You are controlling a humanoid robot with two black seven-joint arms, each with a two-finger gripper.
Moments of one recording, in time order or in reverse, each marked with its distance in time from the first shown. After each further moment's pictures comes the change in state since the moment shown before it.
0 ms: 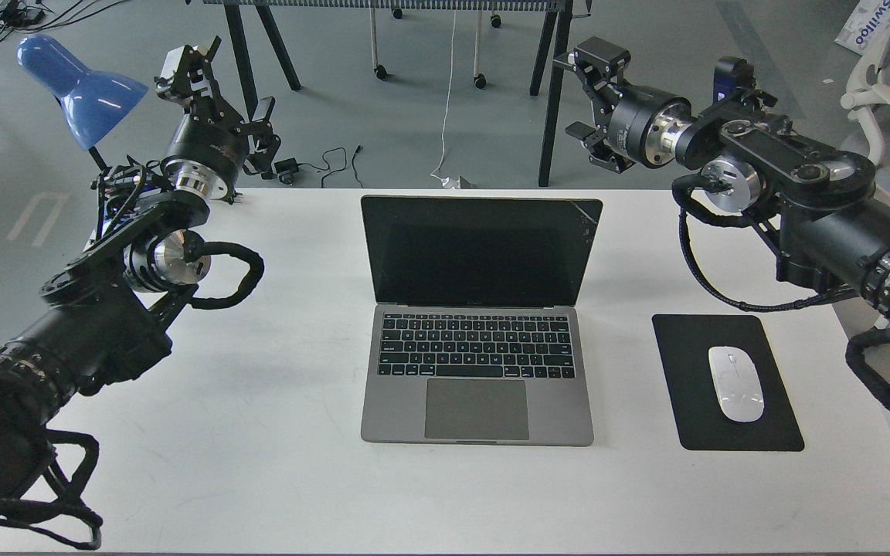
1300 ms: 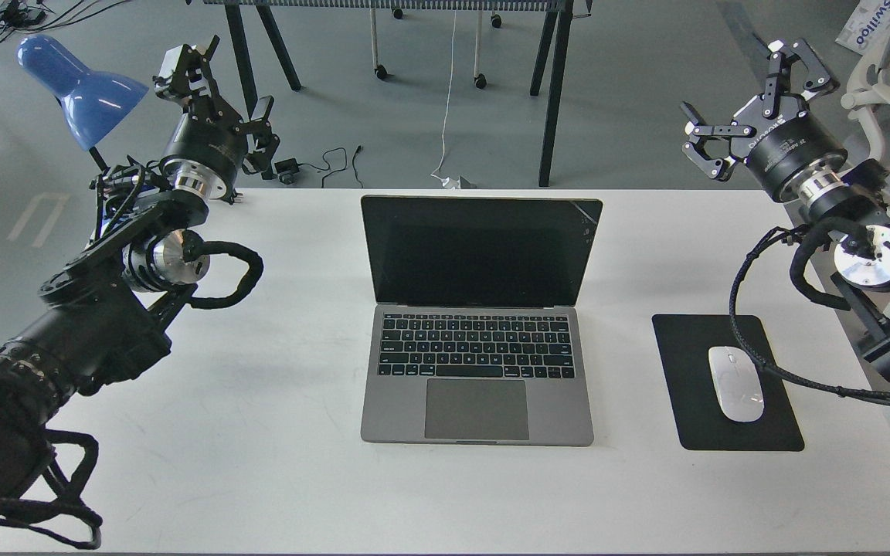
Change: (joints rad) left arm 0.000 0.001 -0.003 0.000 0.000 0.000 0.000; right arm -0.484 -0.280 0.767 0.372 0.220 0.097 0.022
